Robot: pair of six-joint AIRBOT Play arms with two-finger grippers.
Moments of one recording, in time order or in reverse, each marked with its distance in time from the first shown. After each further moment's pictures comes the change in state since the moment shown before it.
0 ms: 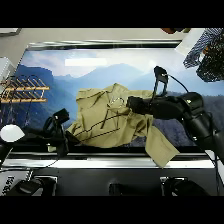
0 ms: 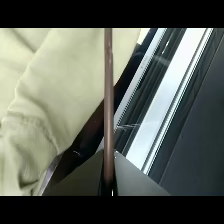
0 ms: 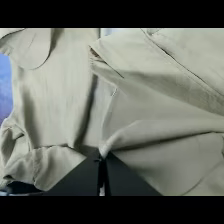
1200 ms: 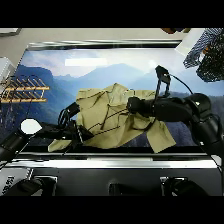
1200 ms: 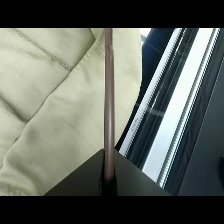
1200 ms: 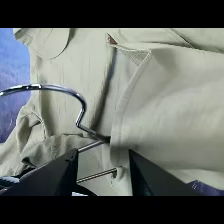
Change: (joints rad) left arm -0.087 -0.162 0.000 -0.225 0.212 0.084; right arm -0.001 0.049 0.001 0.041 -0.037 0.005
